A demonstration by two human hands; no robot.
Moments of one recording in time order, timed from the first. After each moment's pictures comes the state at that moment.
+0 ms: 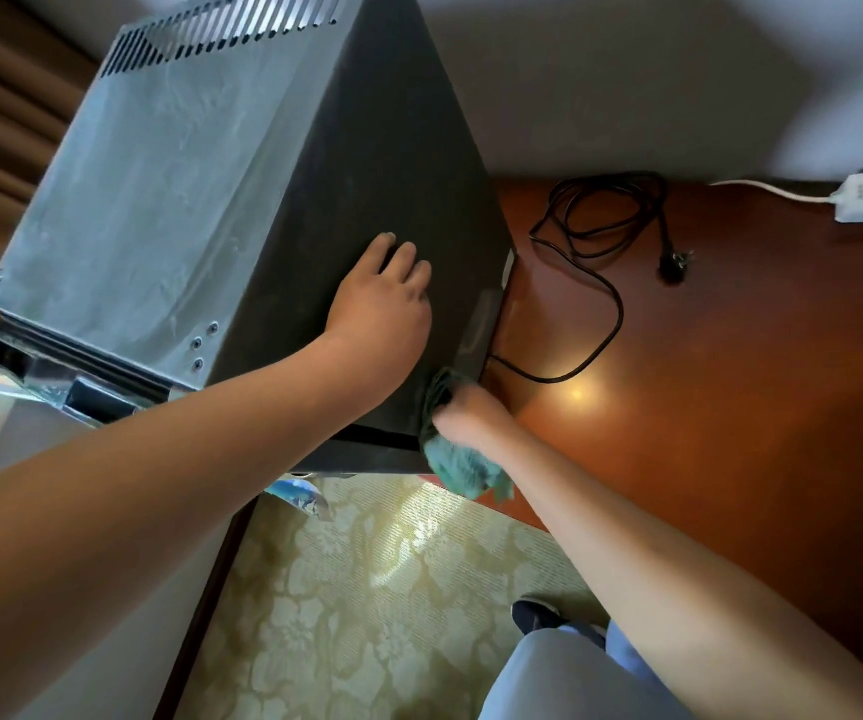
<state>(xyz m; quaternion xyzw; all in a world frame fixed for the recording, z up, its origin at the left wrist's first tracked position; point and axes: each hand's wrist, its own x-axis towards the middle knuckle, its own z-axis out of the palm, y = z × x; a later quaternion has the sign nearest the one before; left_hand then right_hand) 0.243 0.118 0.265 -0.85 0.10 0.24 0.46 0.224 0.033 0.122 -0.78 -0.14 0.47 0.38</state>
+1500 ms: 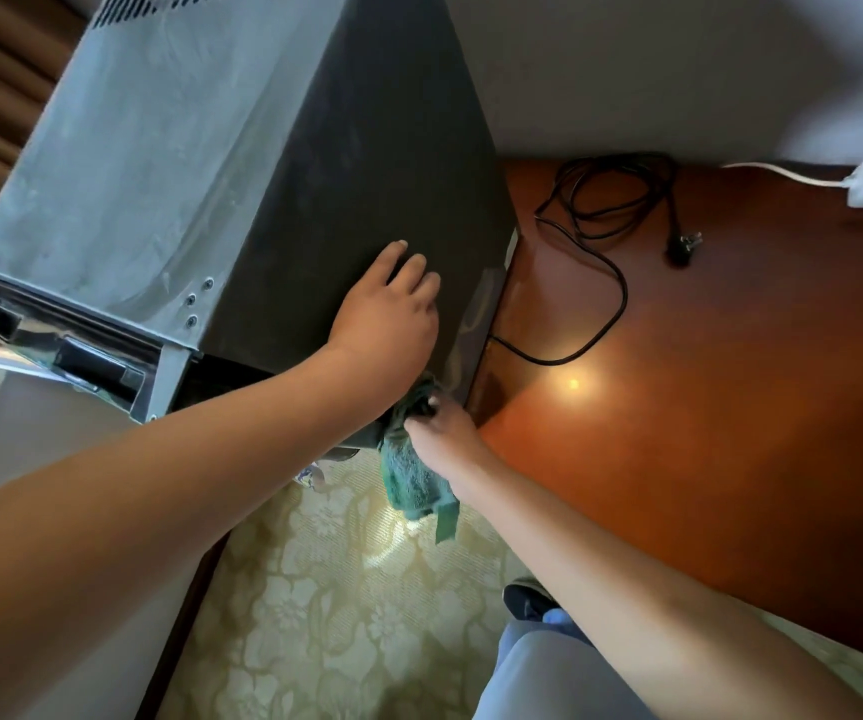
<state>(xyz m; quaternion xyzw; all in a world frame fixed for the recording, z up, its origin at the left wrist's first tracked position) 0.213 0.114 0.252 -0.86 0.12 0.24 0.44 0.158 0.045 0.109 -0.67 -0.02 0.47 0.57</state>
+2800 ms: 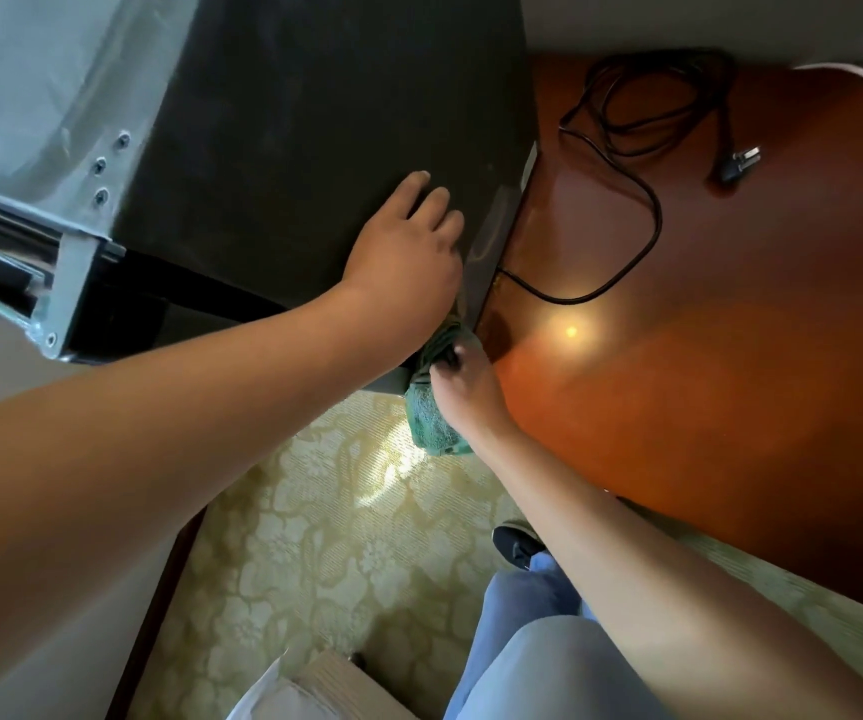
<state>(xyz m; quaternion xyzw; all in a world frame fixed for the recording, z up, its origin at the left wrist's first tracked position) 0.206 0.116 0.209 -0.86 0.13 0.24 0.43 0.146 0.049 0.035 -0.71 -0.06 0.36 0.60</state>
